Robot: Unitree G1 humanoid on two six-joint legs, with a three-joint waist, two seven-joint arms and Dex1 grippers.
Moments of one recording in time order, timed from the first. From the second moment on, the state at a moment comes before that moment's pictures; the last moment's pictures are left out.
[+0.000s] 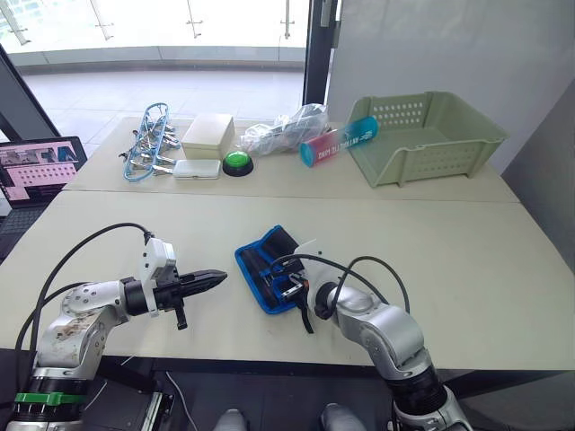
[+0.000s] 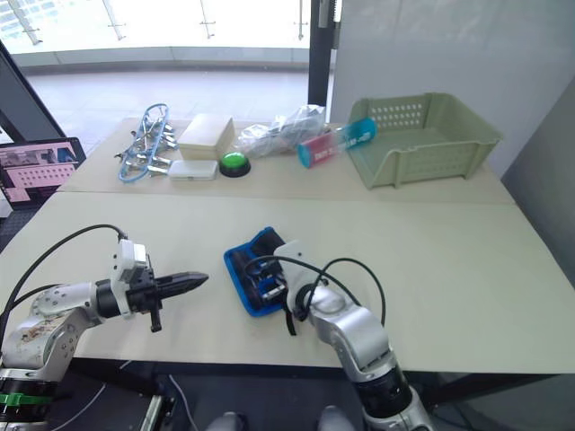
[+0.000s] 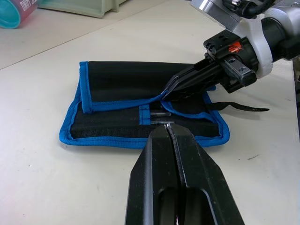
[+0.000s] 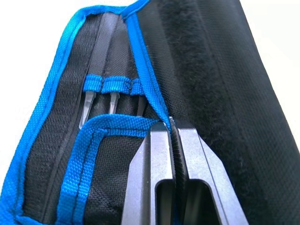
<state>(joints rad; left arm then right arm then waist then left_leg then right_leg) -0.18 0.71 0.15 -0.05 -0.53 0.29 -1.16 -0.41 -0.10 0.28 -0.32 0.26 1.04 0.10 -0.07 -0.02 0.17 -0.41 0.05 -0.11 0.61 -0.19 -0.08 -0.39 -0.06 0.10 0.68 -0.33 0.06</state>
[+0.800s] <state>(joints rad) -0.19 0.71 0.16 -0.08 -0.64 0.51 -1.11 -0.56 -0.27 -0.03 -0.11 0.54 0.92 0.55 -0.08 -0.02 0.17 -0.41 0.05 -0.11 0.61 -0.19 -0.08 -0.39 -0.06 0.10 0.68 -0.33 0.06</state>
